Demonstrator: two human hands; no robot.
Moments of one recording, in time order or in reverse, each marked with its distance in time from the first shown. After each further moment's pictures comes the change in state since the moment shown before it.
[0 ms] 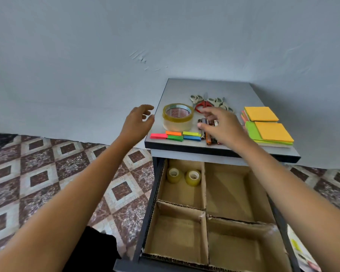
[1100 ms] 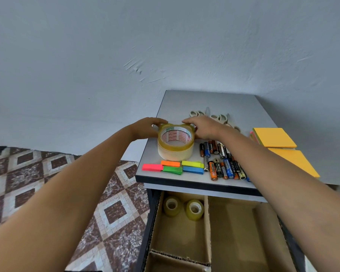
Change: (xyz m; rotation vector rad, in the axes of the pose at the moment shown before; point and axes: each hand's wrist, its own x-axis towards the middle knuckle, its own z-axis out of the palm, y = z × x) left_hand 0.129 -0.022 0.039 0.183 -0.583 -0.008; right_hand 0.150 0.053 0.041 -0.318 -0.439 -0.048
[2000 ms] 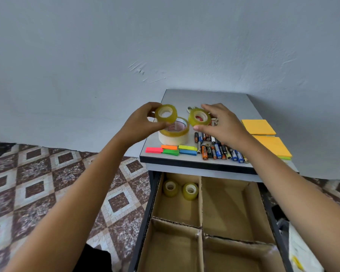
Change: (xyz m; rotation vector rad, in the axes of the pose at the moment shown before) left_hand -0.127 0.067 0.005 -0.246 0.449 0.134; right_hand -0.139 -0.044 -0.026 0.295 0.406 0.009
